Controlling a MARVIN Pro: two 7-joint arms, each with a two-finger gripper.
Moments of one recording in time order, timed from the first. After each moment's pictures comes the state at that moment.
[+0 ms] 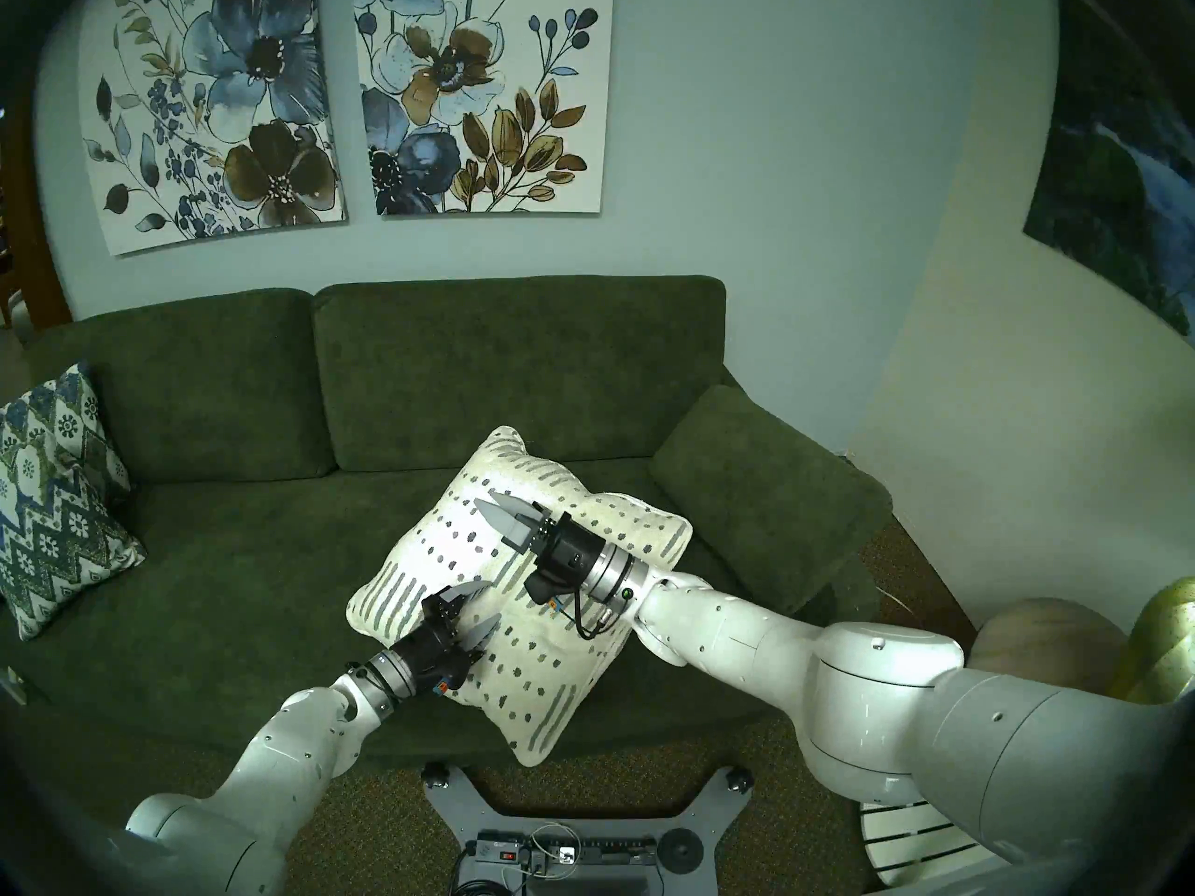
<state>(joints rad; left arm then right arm) 1.48 -1.21 -1.40 -0.65 1.58 -0.82 0.79 -0.84 -1.56 0.13 -0.33 -1.25 0.26 -1.25</state>
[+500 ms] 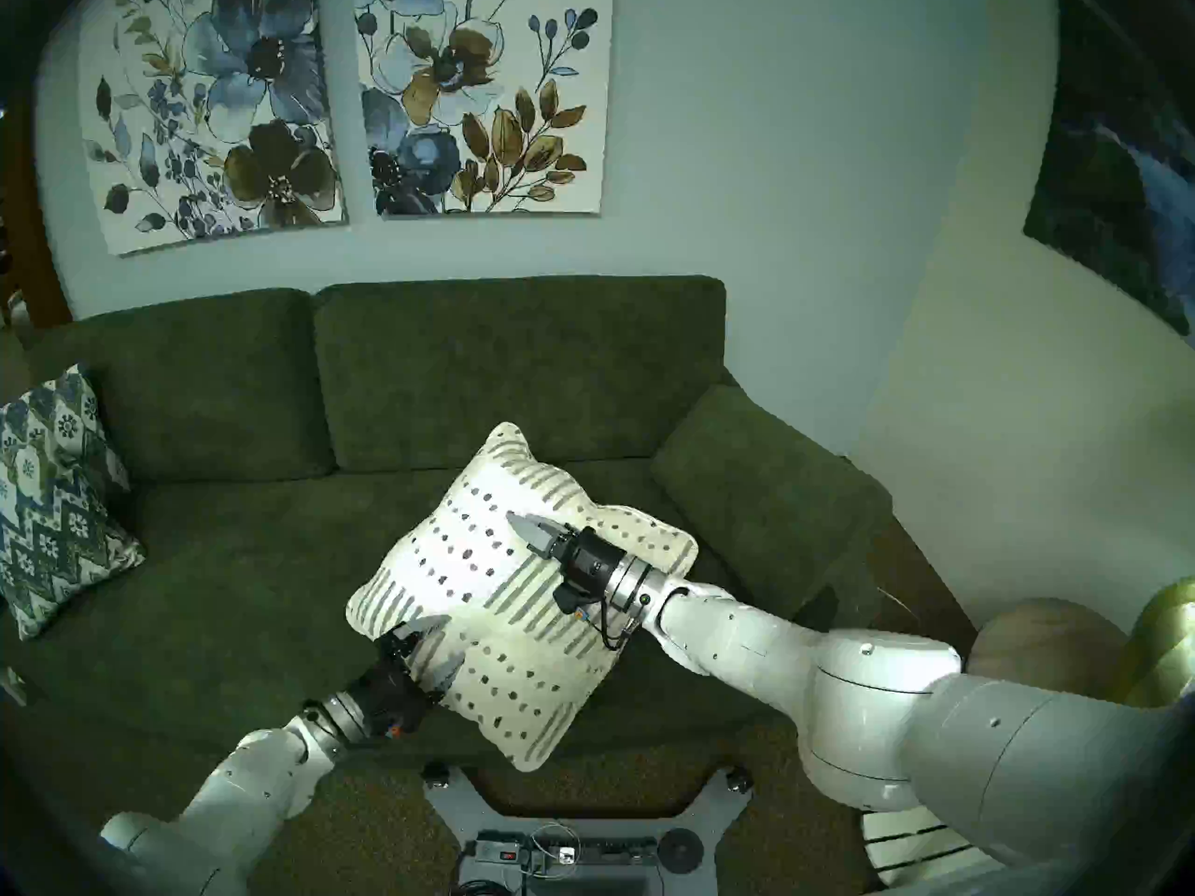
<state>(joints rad) 1.59 -1.12 -1.41 -0.66 1.61 -0.86 0.95 -0.89 -1.56 0.12 -0.23 -1.24 0.19 -1.14</state>
